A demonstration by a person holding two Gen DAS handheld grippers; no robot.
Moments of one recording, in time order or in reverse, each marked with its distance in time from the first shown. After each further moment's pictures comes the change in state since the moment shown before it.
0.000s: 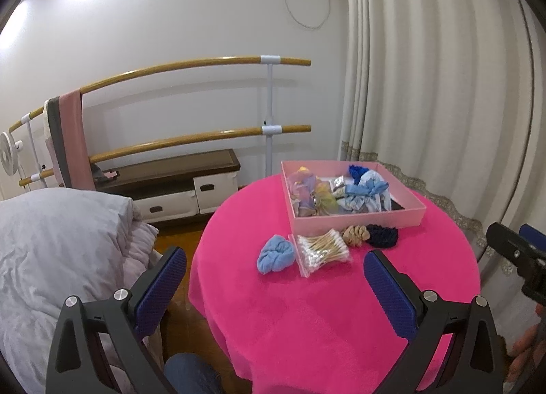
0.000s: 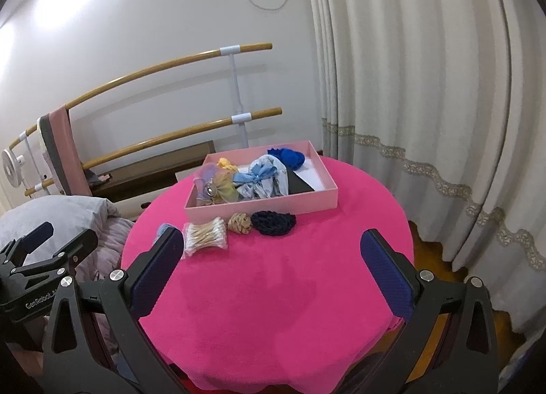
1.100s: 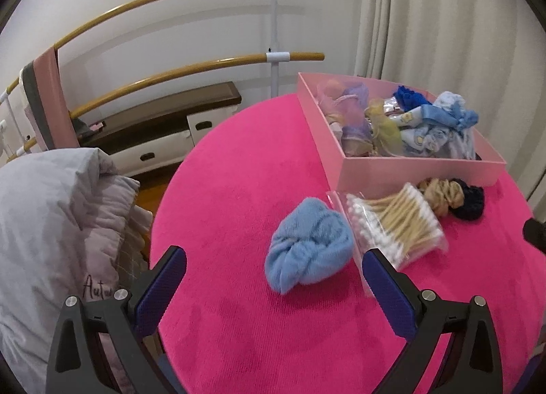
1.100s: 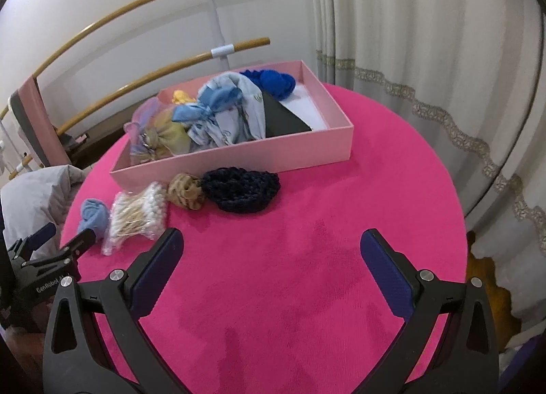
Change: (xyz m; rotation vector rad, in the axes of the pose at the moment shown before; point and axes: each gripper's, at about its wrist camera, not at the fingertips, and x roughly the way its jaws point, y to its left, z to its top) left arm 0.261 0.017 0.006 0.011 0.266 0.010; right arm 0.161 -0.029 -0.011 0.030 0.290 -0.022
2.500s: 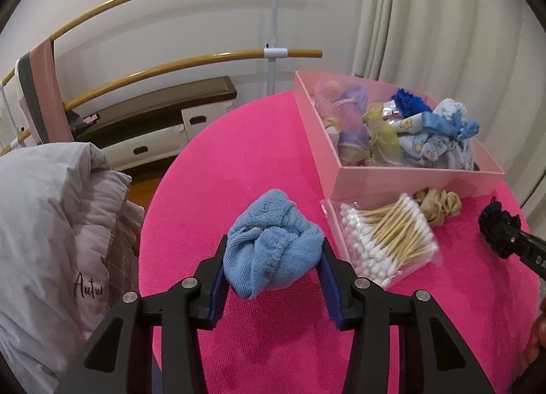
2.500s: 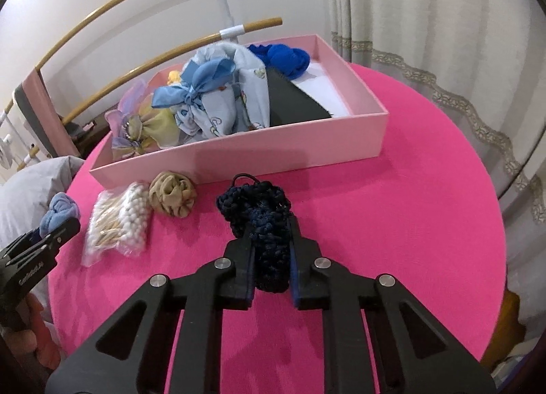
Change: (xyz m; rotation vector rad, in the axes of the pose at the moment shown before) left arm -0.003 0.007 0.005 -0.008 -0.012 -0.051; right arm 0.032 -0.008 0.009 -0.012 0.053 0.072
